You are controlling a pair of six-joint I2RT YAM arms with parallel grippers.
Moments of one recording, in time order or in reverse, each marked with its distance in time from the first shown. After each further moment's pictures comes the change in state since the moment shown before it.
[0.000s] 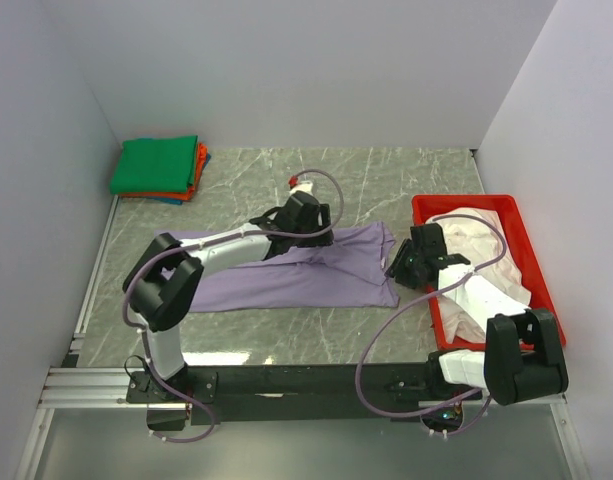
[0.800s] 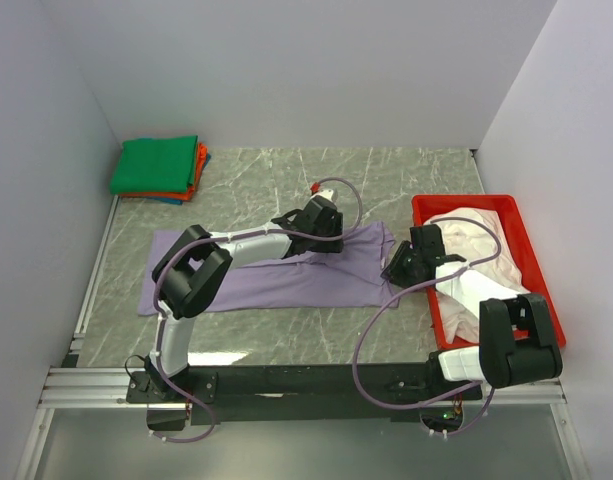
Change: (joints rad) left arm -0.046 0.190 0.138 -0.006 0.057 0.051; right arm -0.026 0.087 -0.023 0.107 -0.085 0.025
